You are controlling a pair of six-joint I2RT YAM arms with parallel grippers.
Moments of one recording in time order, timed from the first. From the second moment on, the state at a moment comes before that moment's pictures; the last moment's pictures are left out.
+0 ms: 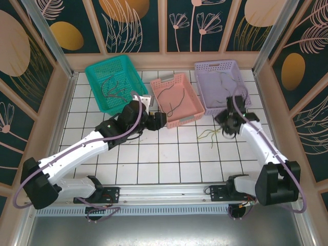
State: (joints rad) left arm -0.83 1.25 1.04 -0.34 -0.05 -0.60; right arm 0.15 1.21 0.81 -0.71 -0.02 0.96
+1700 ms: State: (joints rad) left arm -0.74 1.24 0.99 0.12 0.19 -1.06; right arm 0.43 1.09 0.95 -0.25 -0.35 0.87
